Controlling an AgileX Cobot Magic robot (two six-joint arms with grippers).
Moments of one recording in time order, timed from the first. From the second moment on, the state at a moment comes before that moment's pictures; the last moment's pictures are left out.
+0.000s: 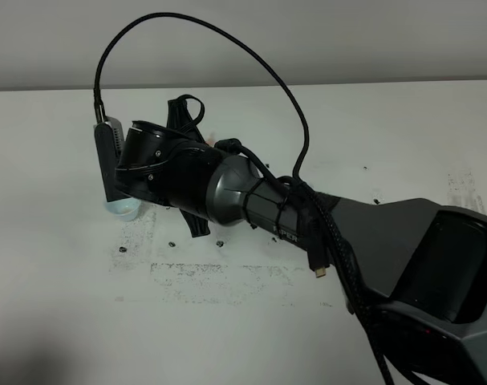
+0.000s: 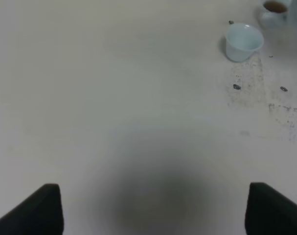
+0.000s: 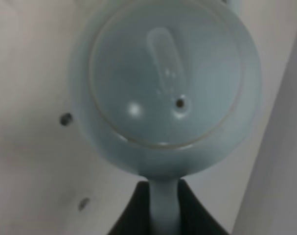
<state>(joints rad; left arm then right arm) 0.10 0.00 -0.46 -0.07 1.06 -0.02 0.94 2.38 -2.08 -0.68 1.09 -0.49</state>
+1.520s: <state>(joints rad) 0.10 0.00 -0.46 -0.07 1.06 -0.02 1.01 2.40 -2.08 -0.85 1.11 -0.46</state>
